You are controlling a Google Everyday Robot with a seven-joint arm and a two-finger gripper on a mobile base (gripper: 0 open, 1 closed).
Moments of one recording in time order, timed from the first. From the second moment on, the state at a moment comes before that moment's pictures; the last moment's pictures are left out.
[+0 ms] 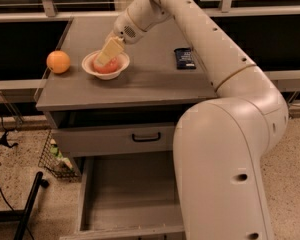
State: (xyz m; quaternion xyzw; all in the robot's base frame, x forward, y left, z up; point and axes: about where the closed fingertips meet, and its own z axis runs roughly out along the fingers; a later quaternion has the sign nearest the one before) arm 0.745 0.116 0.898 -0.61 0.68 0.24 0.32
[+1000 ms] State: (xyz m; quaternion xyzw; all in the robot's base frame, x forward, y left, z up) arm 0.738 0.119 0.885 -0.62 0.68 0.24 0.30
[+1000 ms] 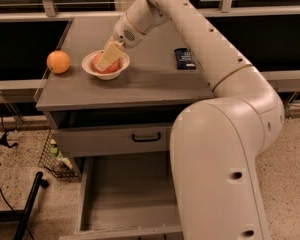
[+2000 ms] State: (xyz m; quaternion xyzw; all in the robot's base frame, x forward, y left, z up) arm 0.739 0.122 0.882 -0.63 0.68 0.23 0.29
